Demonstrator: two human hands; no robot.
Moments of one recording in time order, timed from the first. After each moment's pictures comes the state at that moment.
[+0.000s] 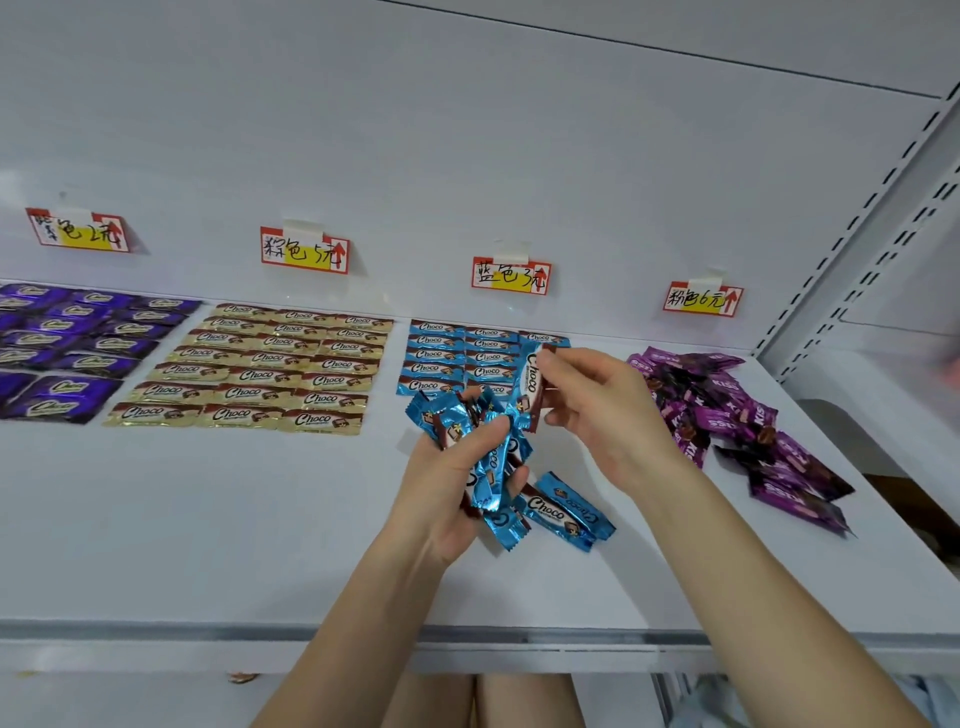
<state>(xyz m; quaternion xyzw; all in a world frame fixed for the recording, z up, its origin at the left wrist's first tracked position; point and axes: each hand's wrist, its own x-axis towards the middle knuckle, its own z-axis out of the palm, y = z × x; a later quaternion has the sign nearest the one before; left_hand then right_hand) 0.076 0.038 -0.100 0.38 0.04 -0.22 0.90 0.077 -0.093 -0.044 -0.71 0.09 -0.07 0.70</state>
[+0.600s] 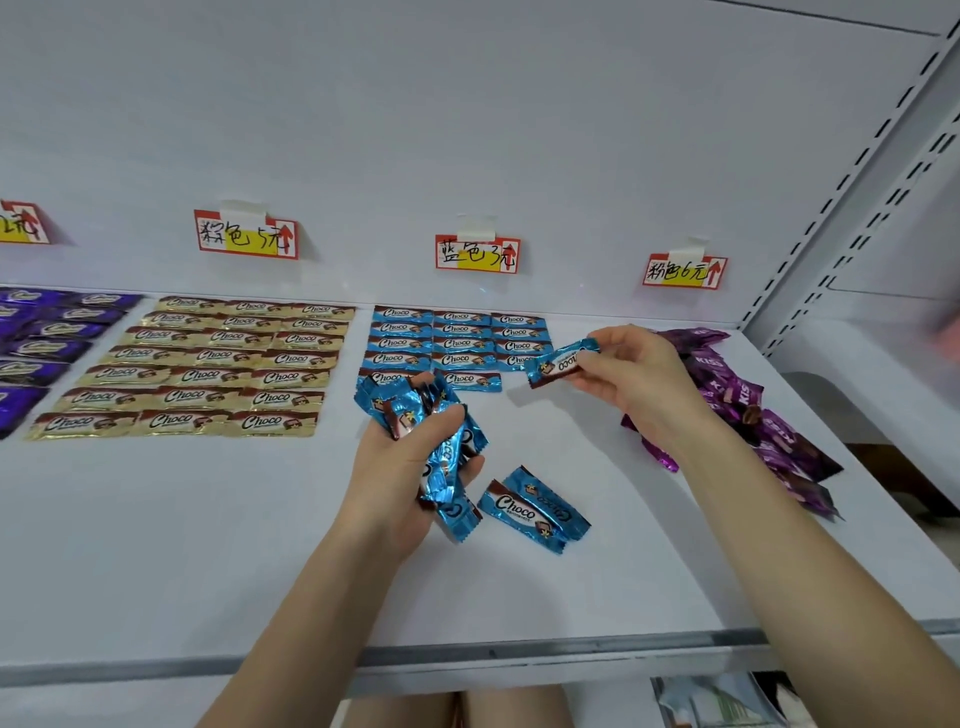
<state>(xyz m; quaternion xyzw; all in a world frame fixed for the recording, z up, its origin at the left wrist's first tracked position) 0.089 0.034 -0.098 0.45 0.11 -0.16 0.87 0.105 -0.173 -0.064 -0.71 0.15 -0.09 0.68</state>
